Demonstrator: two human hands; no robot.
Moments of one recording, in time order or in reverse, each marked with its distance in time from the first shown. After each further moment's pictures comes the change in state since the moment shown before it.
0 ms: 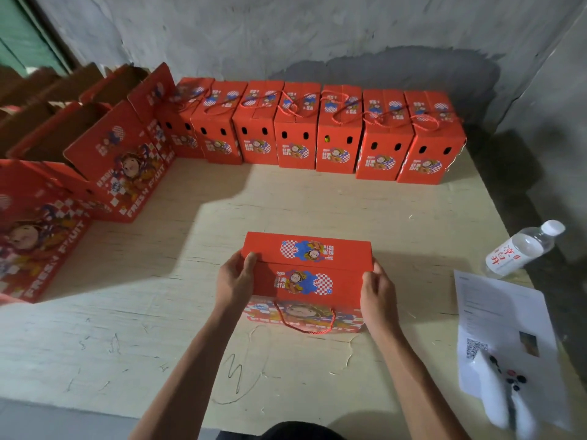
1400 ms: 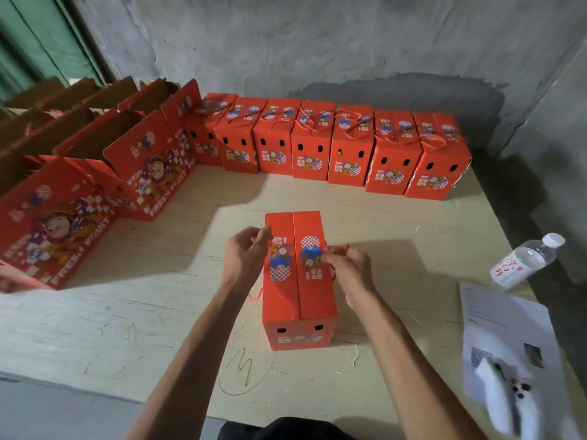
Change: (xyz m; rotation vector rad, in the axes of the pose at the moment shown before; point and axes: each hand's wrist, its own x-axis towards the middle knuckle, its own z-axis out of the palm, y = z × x) left_hand -0.025 0.079 -0.029 0.020 0.040 0.117; right_hand -0.014 -0.082 0.042 0.299 -0.240 0.213
